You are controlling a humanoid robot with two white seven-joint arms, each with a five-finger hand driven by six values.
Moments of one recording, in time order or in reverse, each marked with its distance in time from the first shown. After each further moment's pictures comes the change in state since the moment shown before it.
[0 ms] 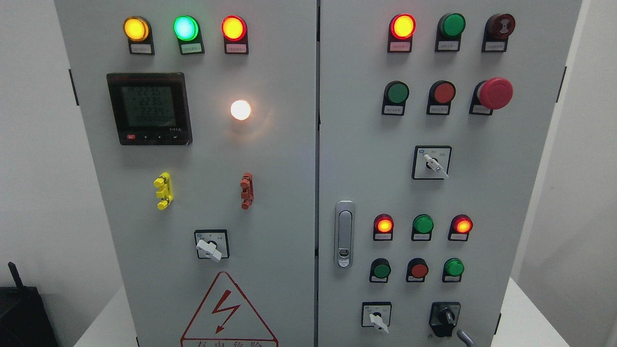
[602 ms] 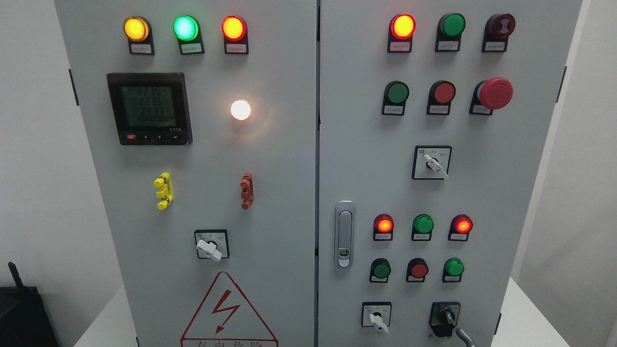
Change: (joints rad) left arm 0.000 0.000 0.000 0.000 0.000 0.000 0.000; right arm -0.007 0.002 0.001 0.006 0.001 0.000 0.001
